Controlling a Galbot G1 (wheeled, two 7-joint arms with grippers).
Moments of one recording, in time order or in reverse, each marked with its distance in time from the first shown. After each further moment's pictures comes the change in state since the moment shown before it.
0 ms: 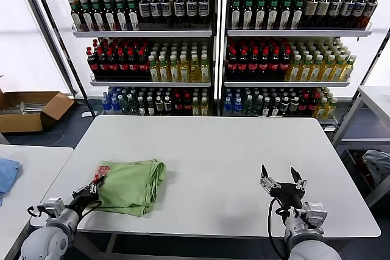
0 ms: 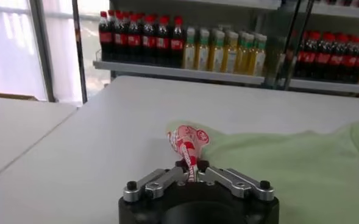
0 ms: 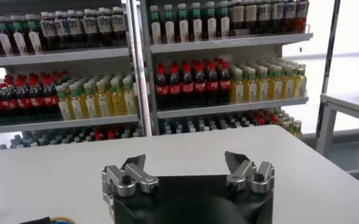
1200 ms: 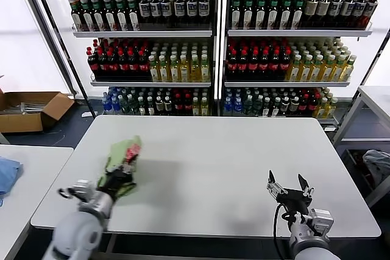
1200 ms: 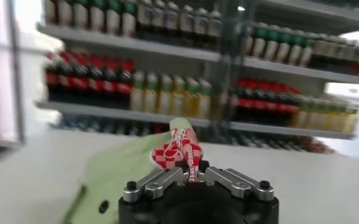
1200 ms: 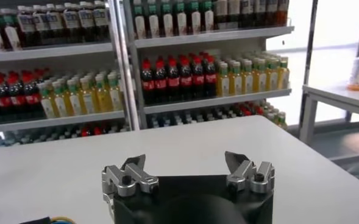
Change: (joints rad) left arm -0.084 -0.084 0.274 -0.301 -0.027 0.110 -0.209; right arm -0.085 0.061 0.066 0.004 -0.030 0.022 -0.003
